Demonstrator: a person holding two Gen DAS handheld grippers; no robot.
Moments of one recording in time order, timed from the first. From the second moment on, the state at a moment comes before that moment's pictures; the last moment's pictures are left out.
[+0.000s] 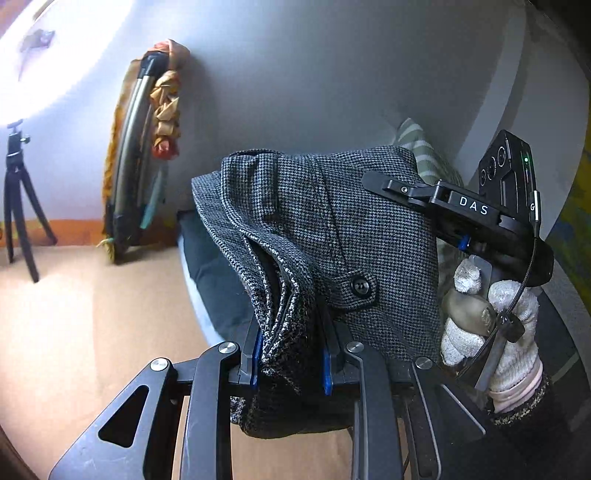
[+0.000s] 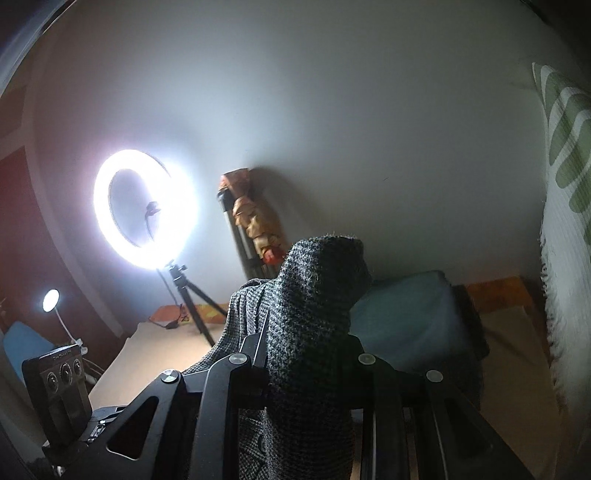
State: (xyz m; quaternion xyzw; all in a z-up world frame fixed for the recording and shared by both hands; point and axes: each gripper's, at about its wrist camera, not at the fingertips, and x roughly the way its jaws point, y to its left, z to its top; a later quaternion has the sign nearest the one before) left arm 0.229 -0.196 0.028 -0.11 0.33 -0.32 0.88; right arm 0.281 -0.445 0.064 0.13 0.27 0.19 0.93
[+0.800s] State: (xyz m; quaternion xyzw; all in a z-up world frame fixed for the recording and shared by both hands) left arm 0.322 -0.257 0.006 -0.11 0.31 -0.30 0.90; right arm 0.394 -0.503 0.055 0.10 0.27 0.18 0.94
